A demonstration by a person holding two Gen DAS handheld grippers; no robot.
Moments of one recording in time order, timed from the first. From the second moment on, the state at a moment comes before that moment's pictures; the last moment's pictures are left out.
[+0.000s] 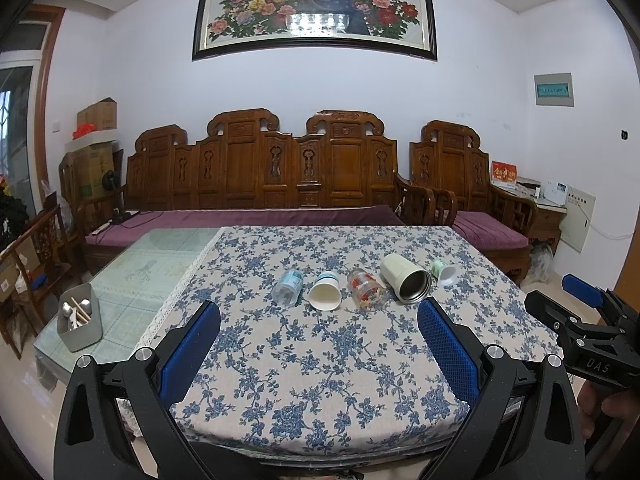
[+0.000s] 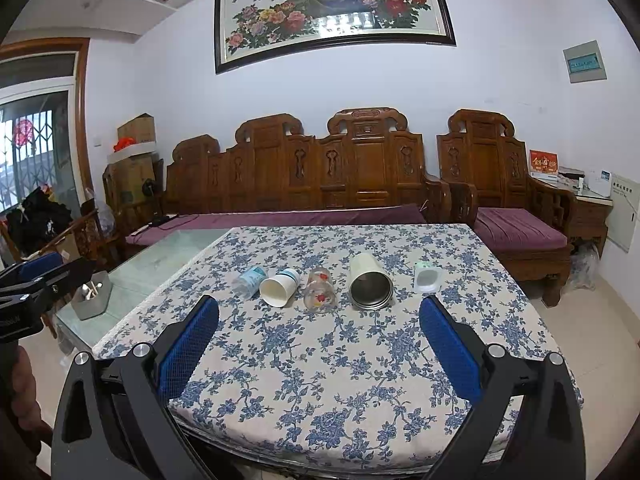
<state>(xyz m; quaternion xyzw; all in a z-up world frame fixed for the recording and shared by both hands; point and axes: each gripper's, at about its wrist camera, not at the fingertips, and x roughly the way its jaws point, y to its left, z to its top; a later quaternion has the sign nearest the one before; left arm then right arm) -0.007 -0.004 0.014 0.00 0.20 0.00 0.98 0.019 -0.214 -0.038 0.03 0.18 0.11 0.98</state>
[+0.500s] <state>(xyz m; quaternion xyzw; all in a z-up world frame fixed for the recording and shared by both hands) -0.008 -0.005 0.014 0.00 0.20 0.00 0.98 0.017 -0.213 -0.038 0.03 0.18 0.12 0.98</state>
